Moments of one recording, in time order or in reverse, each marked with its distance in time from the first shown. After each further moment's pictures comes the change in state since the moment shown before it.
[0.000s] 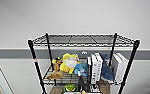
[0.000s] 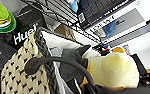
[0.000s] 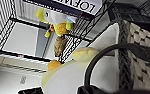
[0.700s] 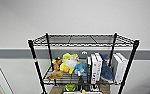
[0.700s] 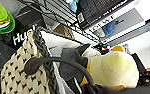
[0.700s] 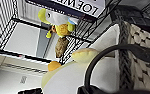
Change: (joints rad) left arm -0.014 -0.001 0.000 0.000 0.008 0.000; right arm 0.025 0.005 -0.009 0.000 -0.004 0.001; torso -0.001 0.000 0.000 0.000
